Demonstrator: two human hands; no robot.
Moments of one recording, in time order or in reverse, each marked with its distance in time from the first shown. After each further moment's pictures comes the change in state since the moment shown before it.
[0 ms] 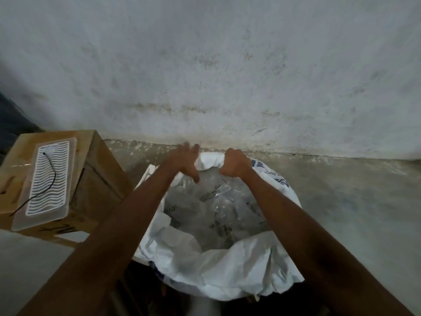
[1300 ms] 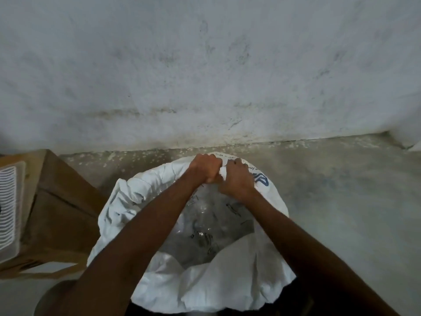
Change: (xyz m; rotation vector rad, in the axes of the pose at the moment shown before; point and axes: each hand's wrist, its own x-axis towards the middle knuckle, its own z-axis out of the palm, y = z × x) left_hand 0.049 0.139 0.016 0.195 0.205 0.314; right_hand -0.032 0.083 0.028 -0.001 0.071 0.194
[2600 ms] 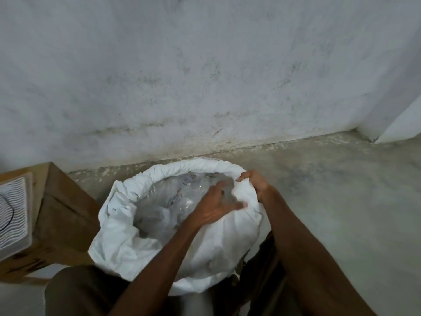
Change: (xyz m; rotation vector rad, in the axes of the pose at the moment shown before) left_hand -0.134 0.156 -0.004 -1.010 0.070 -0.084; right_hand -0.087 0.128 -0.027 1.430 -0.247 0.414
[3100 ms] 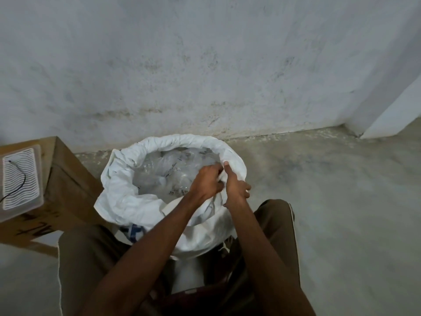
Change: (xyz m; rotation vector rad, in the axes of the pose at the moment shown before) left_hand -0.029 0.004 0.011 0.295 0.270 0.245; right_hand -0.110 0.062 0.082 0.177 0.522 0.142
